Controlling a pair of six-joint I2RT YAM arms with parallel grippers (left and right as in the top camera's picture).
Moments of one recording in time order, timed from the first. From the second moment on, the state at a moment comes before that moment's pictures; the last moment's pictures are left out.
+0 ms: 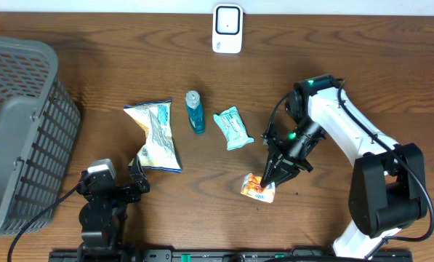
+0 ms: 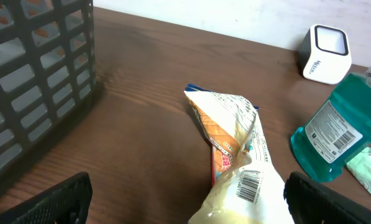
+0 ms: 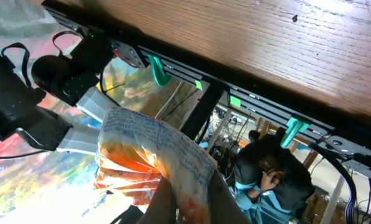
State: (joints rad) left arm 0.00 0.01 0.14 -0.44 -0.09 -0.21; right arm 0.29 1.86 1.33 -1.70 -0.76 -0.03
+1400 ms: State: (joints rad) left arm 0.00 0.01 0.14 -0.44 -0.09 -0.21; right arm 0.29 1.48 1.33 -0.30 -0.38 -0.24
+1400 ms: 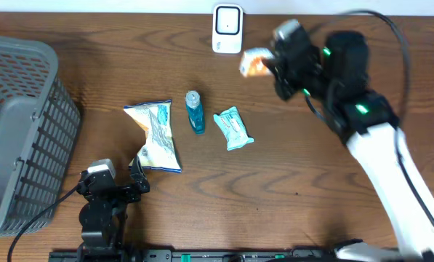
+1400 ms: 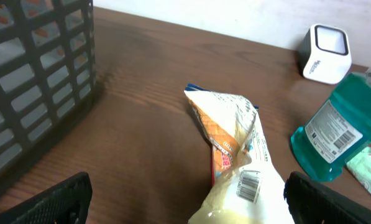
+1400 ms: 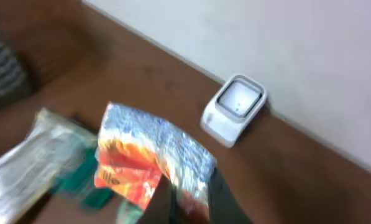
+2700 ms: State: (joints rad) left arm 0.00 0.01 0.14 -0.44 -0.09 -0.21; right arm 0.30 2.41 1.93 0.19 -0.23 -0.14
